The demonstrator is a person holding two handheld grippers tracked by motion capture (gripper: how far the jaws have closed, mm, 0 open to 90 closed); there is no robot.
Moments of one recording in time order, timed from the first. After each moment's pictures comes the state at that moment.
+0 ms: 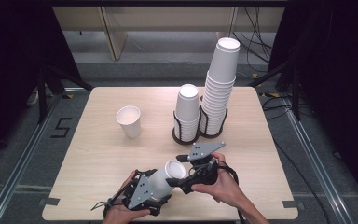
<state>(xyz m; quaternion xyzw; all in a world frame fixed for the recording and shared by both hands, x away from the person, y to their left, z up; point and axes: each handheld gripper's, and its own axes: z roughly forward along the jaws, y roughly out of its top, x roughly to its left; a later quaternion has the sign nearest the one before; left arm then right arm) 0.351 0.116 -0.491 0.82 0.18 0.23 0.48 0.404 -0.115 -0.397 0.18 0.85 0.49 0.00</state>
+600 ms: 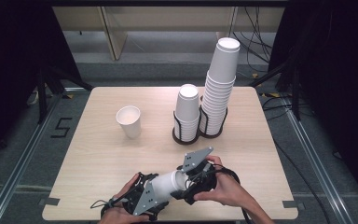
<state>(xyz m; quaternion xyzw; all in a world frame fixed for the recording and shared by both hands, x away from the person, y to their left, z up) 0.345 0.113 -0.489 0.87 0.09 0.26 0.41 0.395 -0.108 -0.403 0.12 0.91 0.39 0.00</state>
